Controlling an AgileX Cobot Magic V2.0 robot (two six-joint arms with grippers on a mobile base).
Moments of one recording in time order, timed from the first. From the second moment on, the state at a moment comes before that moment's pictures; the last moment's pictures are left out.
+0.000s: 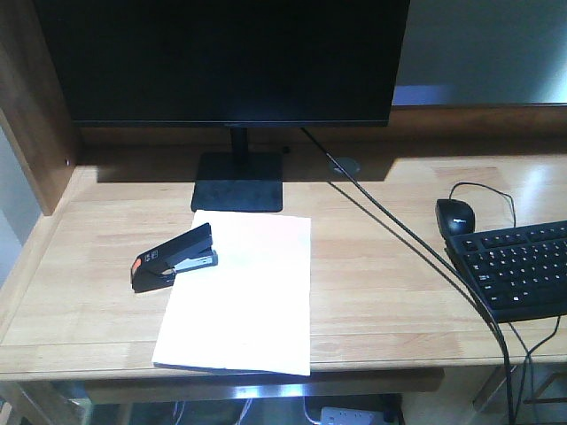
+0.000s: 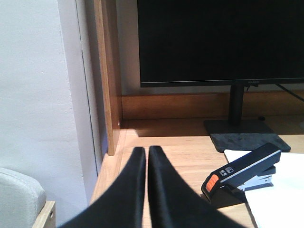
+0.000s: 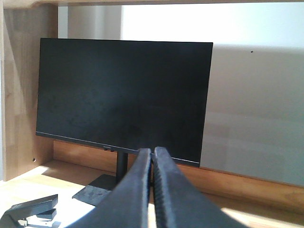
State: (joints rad) left arm 0.04 -0.01 0.03 0.08 0.09 -0.05; right arm 0.40 0.09 -0.22 -1.16 0.04 1.06
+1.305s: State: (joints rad) left arm 0.04 -0.01 0.03 0.06 0.09 -0.04; right arm 0.40 0.09 -0.22 -1.16 0.04 1.06
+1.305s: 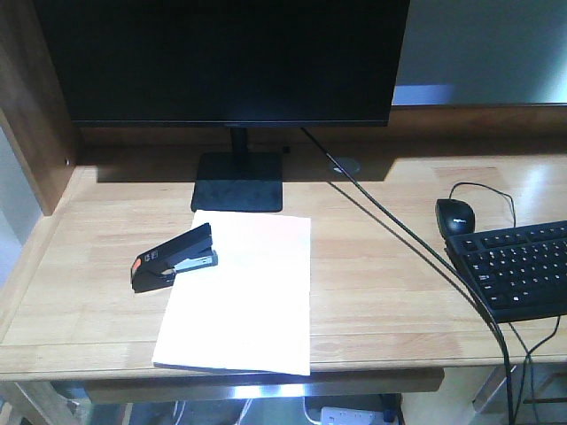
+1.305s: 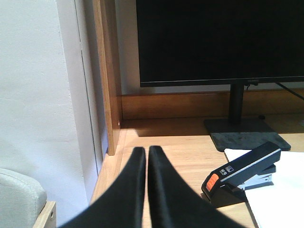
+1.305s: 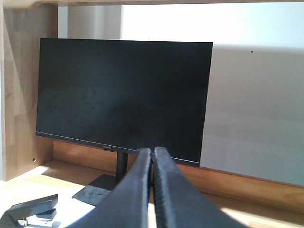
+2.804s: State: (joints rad) left arm 0.04 -0.01 0.03 0.06 0.09 -0.04; right arm 0.04 0.09 -0.20 0.11 0.15 -0.24
